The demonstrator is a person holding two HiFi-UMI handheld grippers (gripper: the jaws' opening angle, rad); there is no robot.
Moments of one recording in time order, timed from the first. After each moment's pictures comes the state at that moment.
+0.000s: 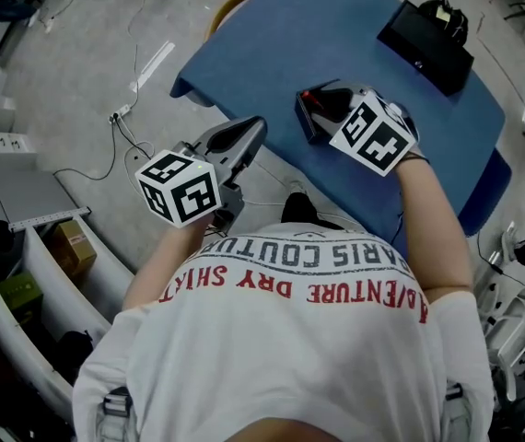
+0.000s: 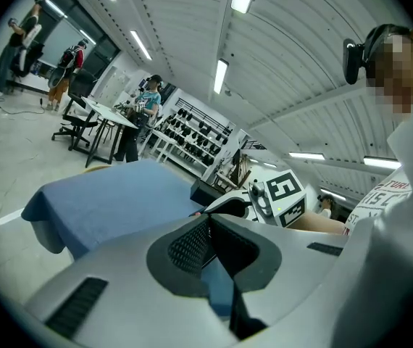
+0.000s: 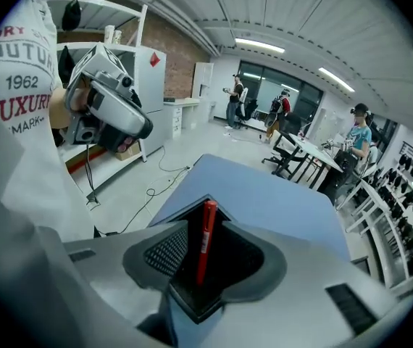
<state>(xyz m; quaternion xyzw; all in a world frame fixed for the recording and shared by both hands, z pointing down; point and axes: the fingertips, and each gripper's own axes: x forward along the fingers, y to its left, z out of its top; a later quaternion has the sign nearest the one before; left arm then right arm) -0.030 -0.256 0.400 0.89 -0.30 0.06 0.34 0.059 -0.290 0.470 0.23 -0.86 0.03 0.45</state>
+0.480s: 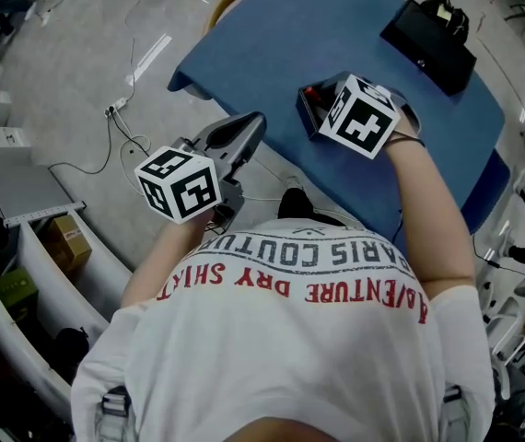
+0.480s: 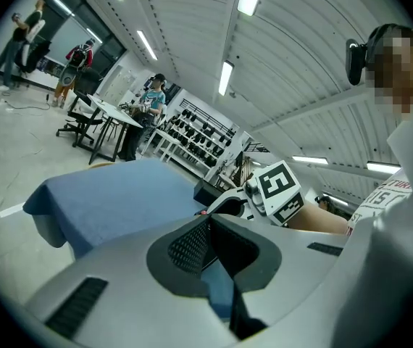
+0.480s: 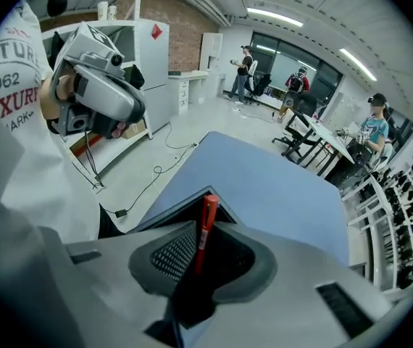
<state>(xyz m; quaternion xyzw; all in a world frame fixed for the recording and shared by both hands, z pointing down) -0.035 -0.259 0.408 0.88 -0.31 0.05 0.35 0.056 -0.292 0.489 0.19 -0.82 0.06 0.54</state>
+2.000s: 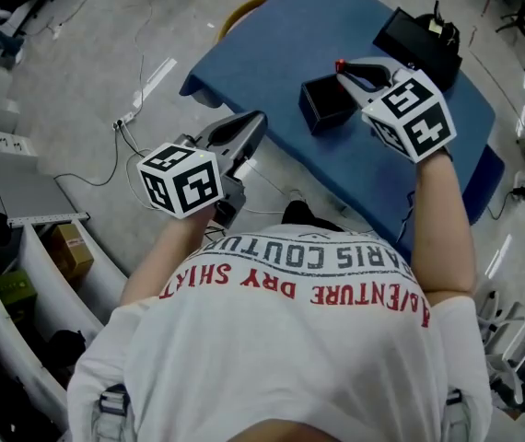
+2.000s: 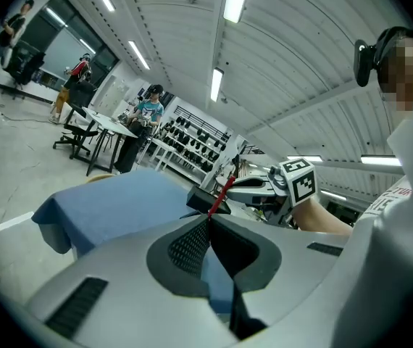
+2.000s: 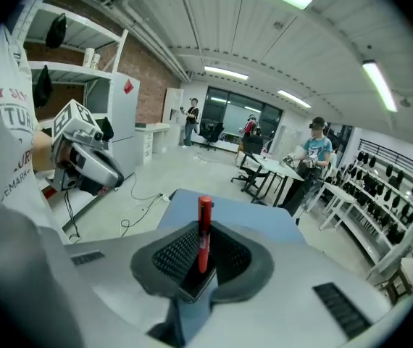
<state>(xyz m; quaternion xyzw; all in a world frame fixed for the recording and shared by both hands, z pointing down) -0.048 -0.228 0.369 0.90 -0.31 0.04 0.32 0.083 -0.291 0.360 0.36 -0.86 0.02 0.35</state>
